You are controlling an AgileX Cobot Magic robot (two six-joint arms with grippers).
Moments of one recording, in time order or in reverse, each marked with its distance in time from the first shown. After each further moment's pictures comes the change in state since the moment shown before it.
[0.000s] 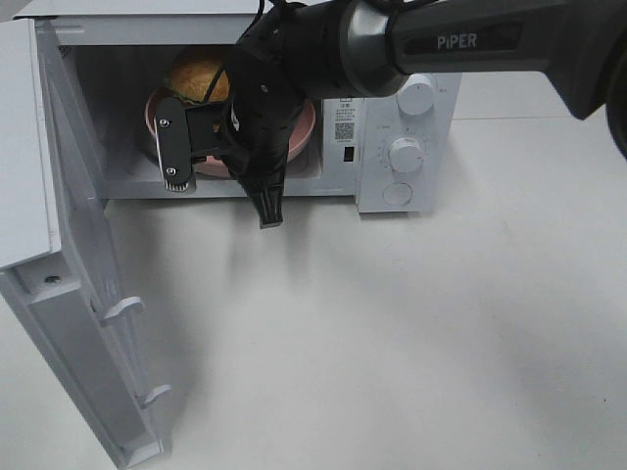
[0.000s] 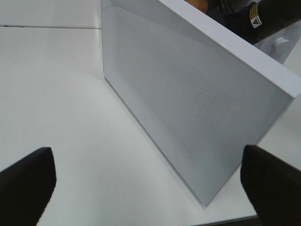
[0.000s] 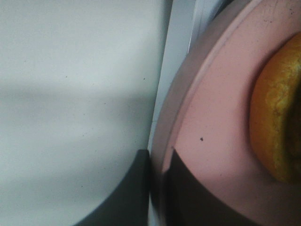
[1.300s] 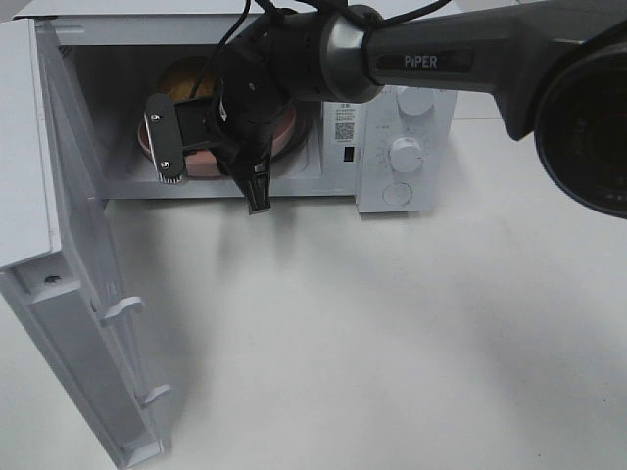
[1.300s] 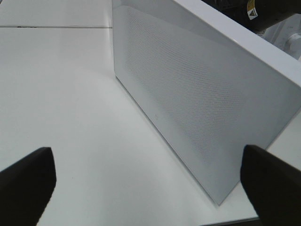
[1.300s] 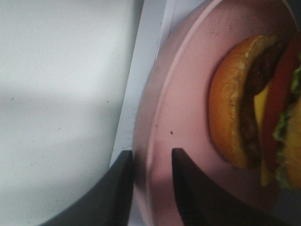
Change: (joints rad) left arm 0.000 0.000 0.000 0.042 0.001 0.000; right arm -0.018 0.101 -0.146 0.045 -0.031 -0.125
